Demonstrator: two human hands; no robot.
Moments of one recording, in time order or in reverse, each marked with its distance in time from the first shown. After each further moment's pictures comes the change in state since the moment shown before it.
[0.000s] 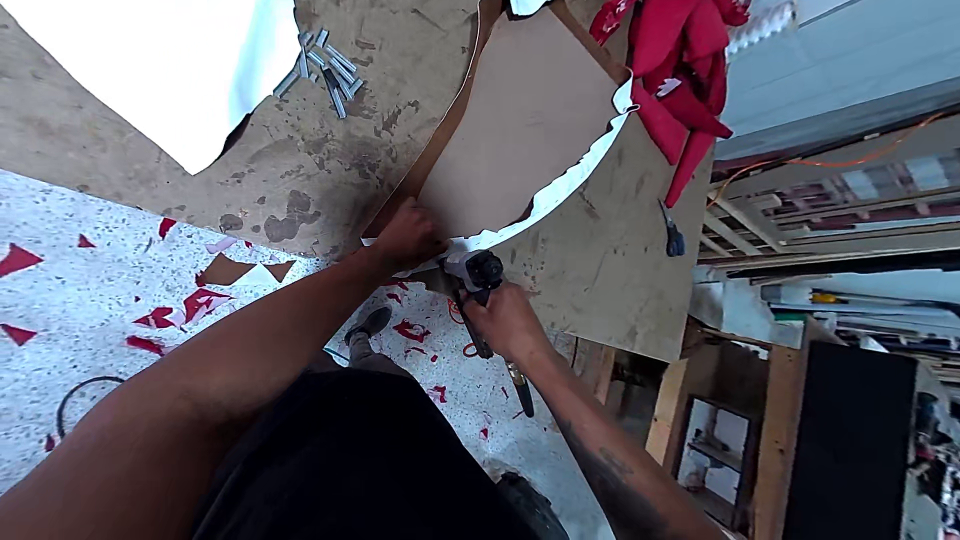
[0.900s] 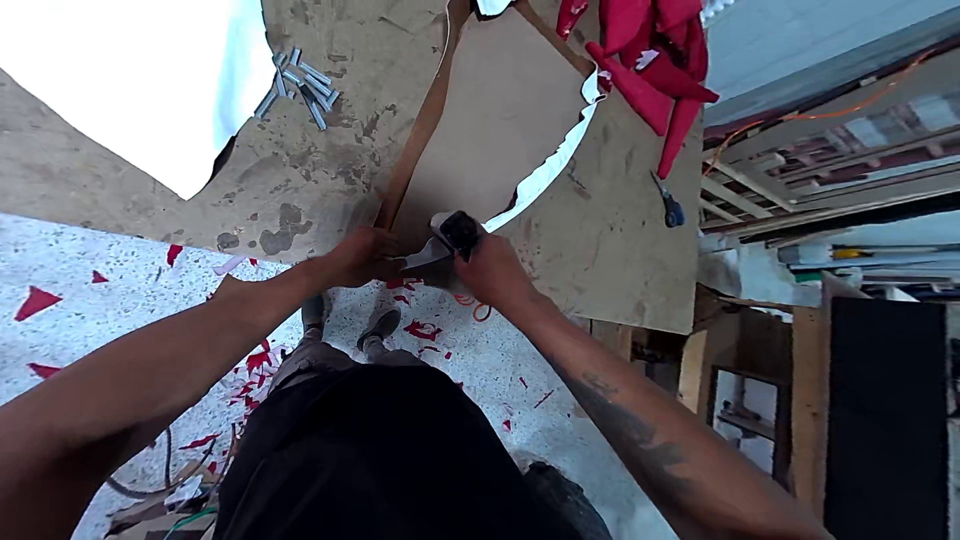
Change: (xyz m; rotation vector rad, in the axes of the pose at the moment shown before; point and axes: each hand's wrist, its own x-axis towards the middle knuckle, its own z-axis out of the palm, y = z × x) left_hand -0.065 -0.032 -0.026 -0.484 -0.067 0.149; right_hand 0.045 -0.025 -0.018 -0.070 0.149 -0.090
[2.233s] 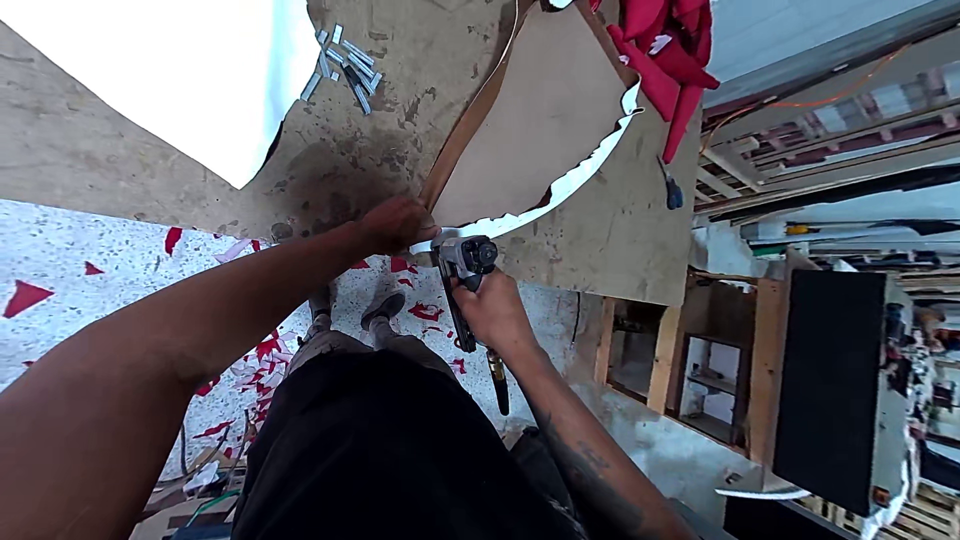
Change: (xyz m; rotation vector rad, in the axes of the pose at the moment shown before) left_hand -0.003 -0.034 -0.036 0.276 -0.112 0.083; right_hand -0.077 -0.105 0.056 0.222 -0.033 0.295
